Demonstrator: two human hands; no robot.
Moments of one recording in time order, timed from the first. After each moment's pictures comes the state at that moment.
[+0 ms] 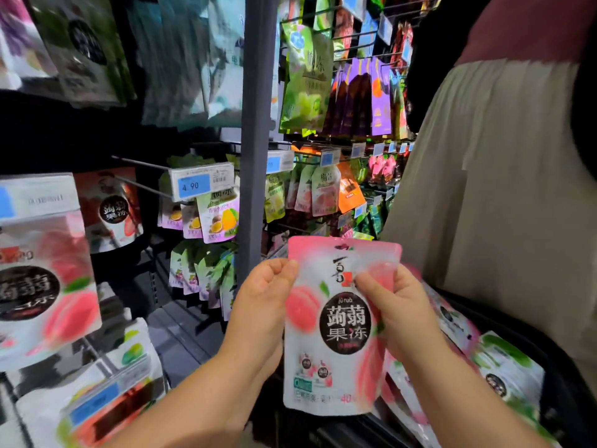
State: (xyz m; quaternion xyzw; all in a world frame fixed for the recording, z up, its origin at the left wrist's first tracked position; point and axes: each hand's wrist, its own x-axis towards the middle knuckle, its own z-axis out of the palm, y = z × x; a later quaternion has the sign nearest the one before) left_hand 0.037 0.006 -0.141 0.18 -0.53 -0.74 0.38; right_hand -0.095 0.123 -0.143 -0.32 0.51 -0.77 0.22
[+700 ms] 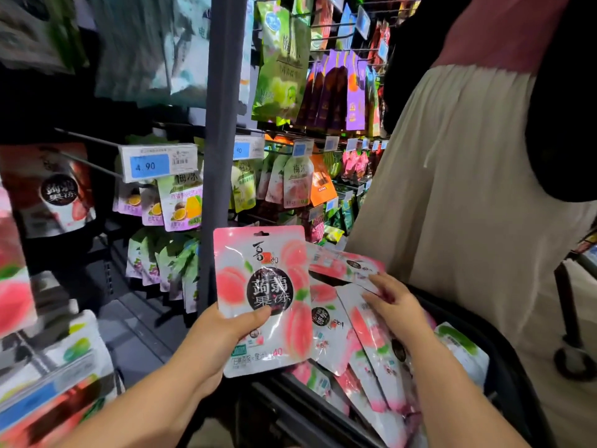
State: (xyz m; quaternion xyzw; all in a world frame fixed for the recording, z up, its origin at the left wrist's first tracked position) left_hand 0.039 -0.004 -0.190 0.24 -0.55 -0.76 0.24; right_hand -0.217 0.172 -0.196 -0.28 0.86 -0.43 0.02
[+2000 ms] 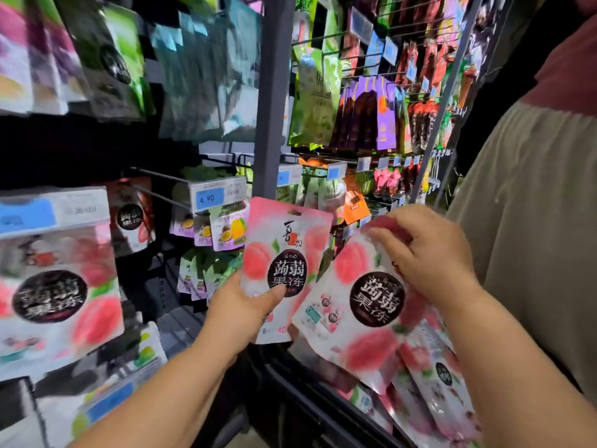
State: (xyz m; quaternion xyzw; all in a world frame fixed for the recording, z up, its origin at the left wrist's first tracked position) left_hand 0.062 -0.031 -0.142 0.29 -0.69 -0.55 0.36; right_hand -0.114 0.134 -0.042 -0.52 0.73 -0.31 -0.31
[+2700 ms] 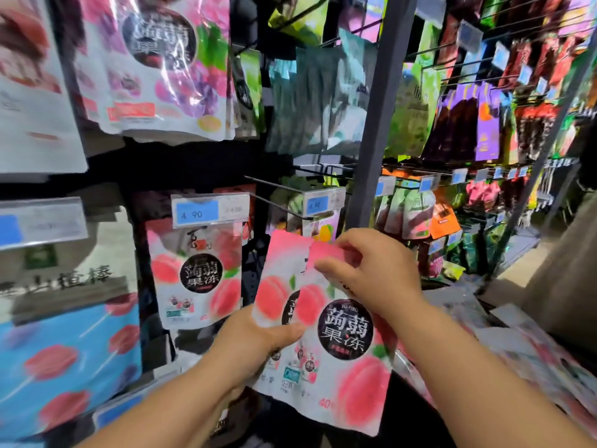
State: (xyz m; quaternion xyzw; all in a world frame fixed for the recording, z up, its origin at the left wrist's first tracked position) left_hand 0.196 -0.034 -0.144 0.34 -0.65 -0.60 0.31; right_hand 0.011 0.031 -0.063 -0.61 0.72 -0.31 -0.15
